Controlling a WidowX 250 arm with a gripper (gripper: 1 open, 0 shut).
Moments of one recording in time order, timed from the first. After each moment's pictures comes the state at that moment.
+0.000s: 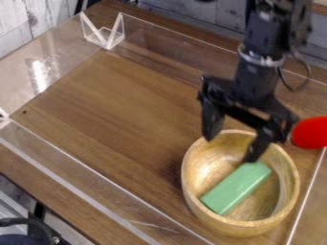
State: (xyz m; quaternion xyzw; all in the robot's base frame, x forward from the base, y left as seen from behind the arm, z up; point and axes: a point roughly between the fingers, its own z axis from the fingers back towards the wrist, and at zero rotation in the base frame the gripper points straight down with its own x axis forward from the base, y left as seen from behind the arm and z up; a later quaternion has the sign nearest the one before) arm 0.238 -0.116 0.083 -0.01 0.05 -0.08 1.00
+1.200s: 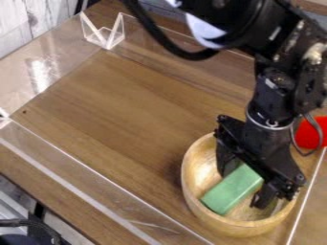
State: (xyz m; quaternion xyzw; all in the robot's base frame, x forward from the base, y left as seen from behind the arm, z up) arm 0.231 -0.118 0.064 -0.01 -0.03 -0.17 0.99
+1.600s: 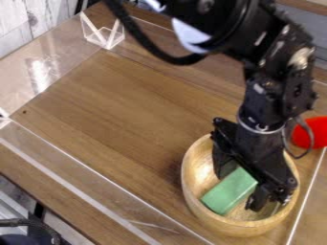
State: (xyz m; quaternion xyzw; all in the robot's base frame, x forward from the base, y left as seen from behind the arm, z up) arm 0.231 -0.111 0.055 -0.02 -0.05 -0.18 0.98
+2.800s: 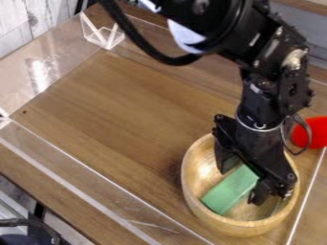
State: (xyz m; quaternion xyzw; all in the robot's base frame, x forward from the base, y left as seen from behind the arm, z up) arm 0.239 -0.112 0.056 -0.02 -0.07 -0.18 0.98
